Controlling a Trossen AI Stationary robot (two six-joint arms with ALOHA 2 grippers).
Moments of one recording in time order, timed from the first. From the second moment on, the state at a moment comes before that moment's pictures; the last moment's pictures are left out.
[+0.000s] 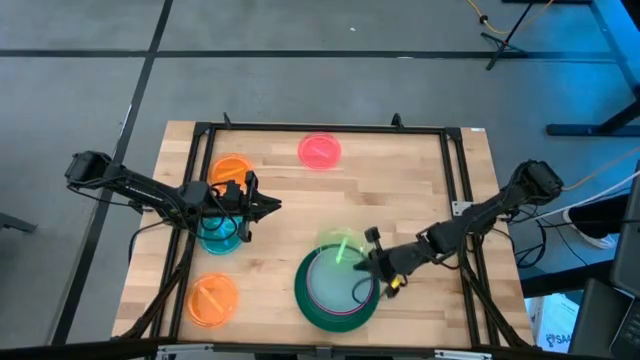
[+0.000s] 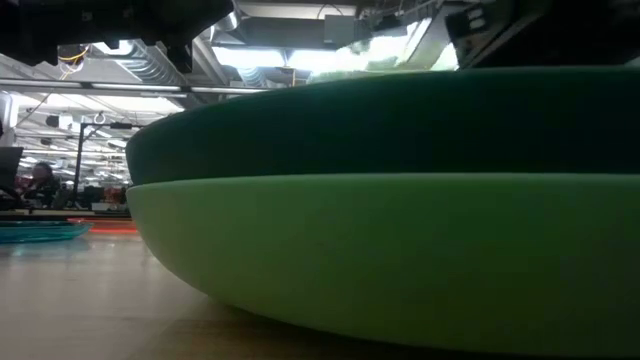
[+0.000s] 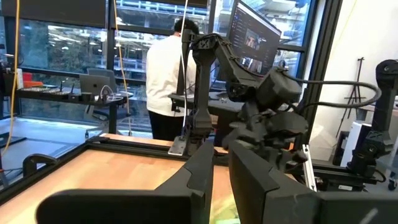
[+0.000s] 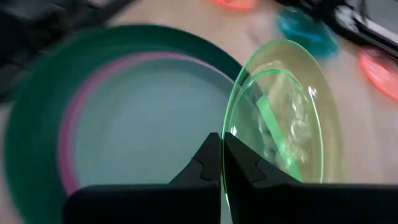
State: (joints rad) left arm -0.16 0.95 0.27 0.87 -0.22 -0.10; right arm 0.53 1.44 0.76 0.07 0.26 -0.16
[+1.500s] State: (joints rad) left arm -0.16 0.95 0.27 0.89 -0.23 -0.11; right arm 0.60 1.67 0.76 0.42 0.22 -0.02
